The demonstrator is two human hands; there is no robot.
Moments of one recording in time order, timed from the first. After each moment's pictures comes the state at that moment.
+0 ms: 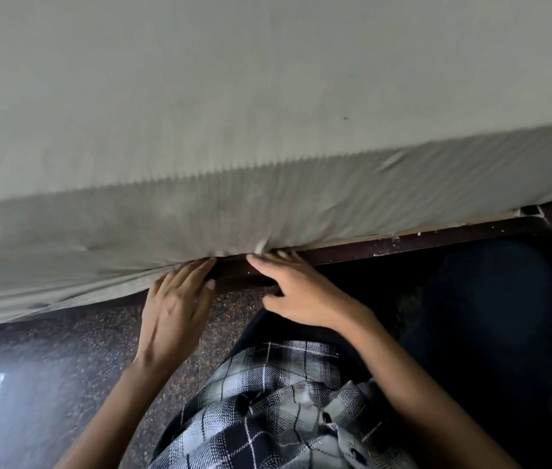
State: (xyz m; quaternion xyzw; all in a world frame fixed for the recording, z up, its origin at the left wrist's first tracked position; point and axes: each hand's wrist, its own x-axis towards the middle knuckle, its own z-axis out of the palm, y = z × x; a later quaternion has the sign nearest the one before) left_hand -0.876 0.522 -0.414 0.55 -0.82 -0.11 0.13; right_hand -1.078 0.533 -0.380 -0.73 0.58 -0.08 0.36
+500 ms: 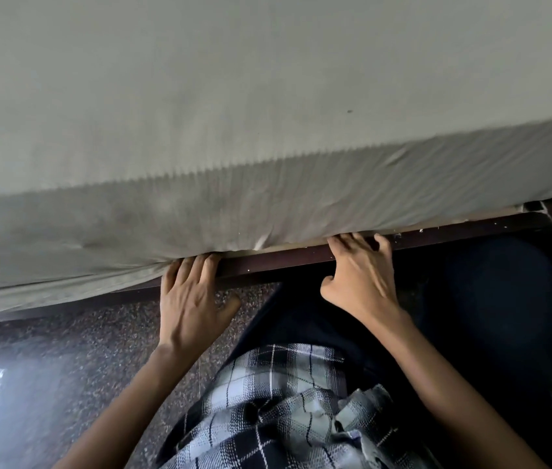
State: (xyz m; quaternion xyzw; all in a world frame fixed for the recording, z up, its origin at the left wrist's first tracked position) left_hand -0.895 0.518 -0.432 0.58 -0.81 -0.05 0.05; right_hand -1.132 0.546 -0.402 -0.65 0.76 0.01 0.09
